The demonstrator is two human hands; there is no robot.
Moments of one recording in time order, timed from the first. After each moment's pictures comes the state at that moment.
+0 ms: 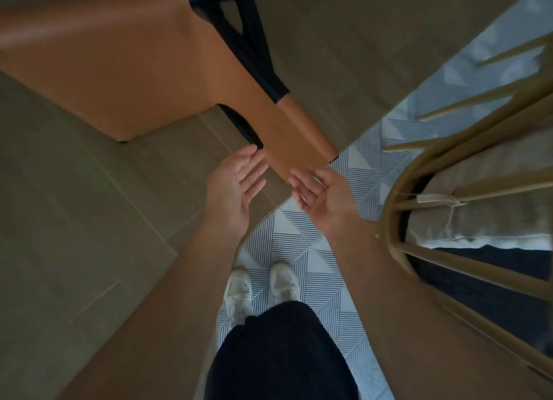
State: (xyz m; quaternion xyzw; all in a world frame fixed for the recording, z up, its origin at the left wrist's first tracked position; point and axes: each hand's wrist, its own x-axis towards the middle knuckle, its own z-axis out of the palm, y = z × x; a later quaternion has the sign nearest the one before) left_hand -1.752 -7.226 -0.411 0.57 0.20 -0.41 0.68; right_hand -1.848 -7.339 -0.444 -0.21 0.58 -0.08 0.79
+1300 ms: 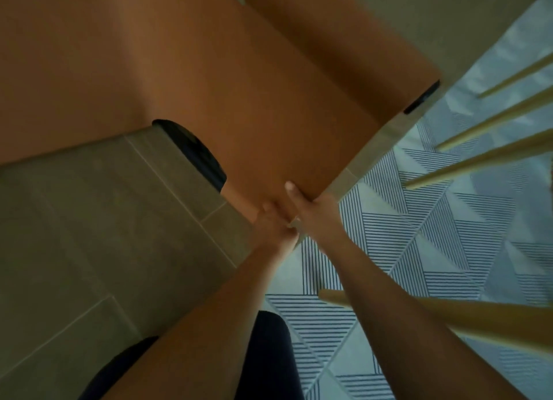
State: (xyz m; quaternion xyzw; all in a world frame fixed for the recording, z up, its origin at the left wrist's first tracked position) left_hand -1.784 -7.366 -0.847 0.83 -0.17 -0.36 0.38; right_hand -1.829 -7.426 -0.783 -0.70 0.48 -0.12 0.51
